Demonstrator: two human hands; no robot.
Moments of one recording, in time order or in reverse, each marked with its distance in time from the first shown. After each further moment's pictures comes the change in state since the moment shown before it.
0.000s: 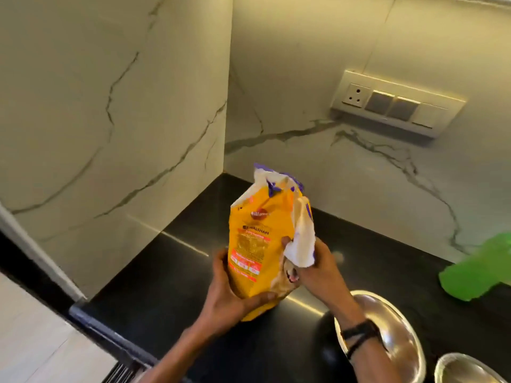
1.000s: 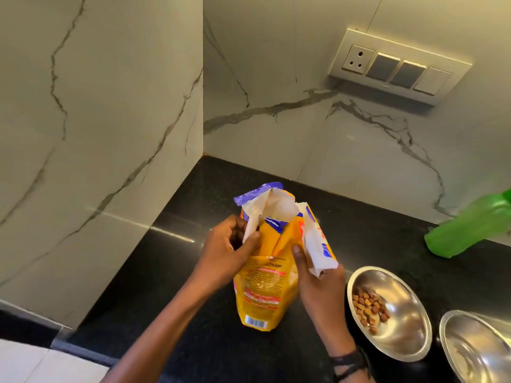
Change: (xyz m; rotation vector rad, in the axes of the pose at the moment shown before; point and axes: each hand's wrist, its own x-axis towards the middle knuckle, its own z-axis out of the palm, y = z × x) left_hand 0.068 0.050 -0.047 -0.011 -0.146 -0.031; right_hand -0.021 0.021 0.062 0.021 0.517 -0.031
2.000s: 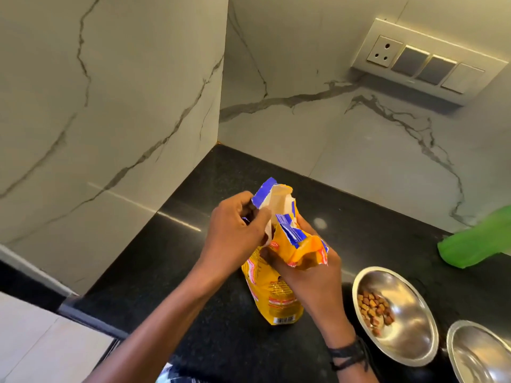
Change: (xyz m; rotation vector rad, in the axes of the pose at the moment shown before) left_hand -0.016 0.034 0.008 0.072 0.204 0.060; right_hand -0.003 -0.008 0.003 -0.133 -0.261 -0.214
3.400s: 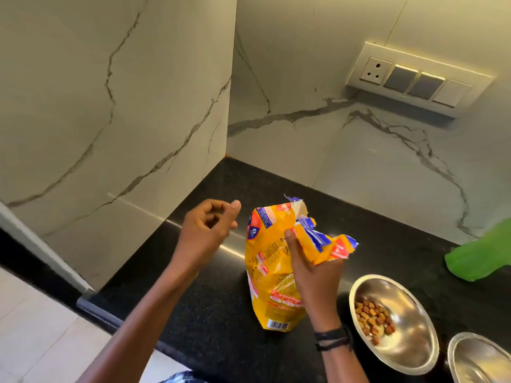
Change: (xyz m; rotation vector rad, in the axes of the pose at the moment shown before) left_hand -0.010 -0.019 -0.031 -0.115 0.069 -0.098; right_hand 0.002 -0.010 -0.005 0.195 0.309 0.192
